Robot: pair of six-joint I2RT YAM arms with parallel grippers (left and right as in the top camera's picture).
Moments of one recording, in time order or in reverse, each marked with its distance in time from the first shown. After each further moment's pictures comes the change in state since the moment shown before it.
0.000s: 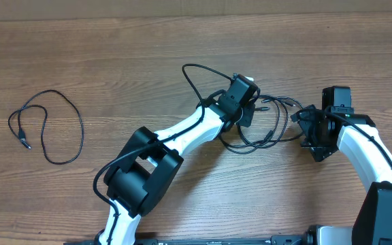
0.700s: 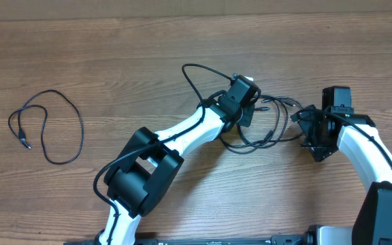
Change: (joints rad) left arm -0.003 0.000 0.000 -0.001 -0.029 0.000; right arm 0.000 0.000 0.000 0.000 0.000 0.000
